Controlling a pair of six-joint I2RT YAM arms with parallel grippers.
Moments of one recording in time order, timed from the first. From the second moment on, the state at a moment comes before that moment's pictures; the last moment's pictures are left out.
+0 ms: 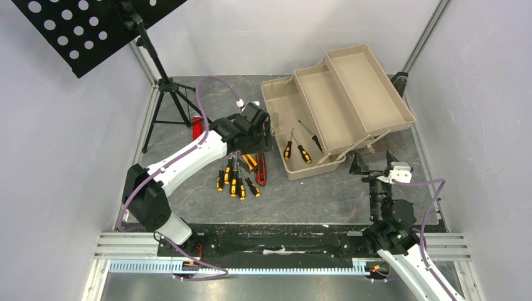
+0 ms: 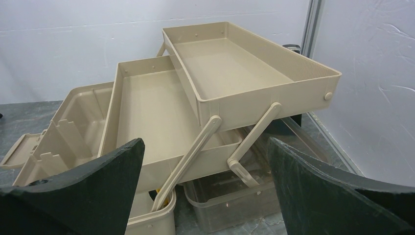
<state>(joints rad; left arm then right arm) -0.73 1.57 1.38 -0.74 -0.16 -0.73 0.57 0.01 0.14 0.22 0.58 -0.15</state>
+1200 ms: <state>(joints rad) -0.28 1.45 0.82 -0.69 -0.09 -0.69 0.57 0.01 0.13 0.22 0.58 -0.15</state>
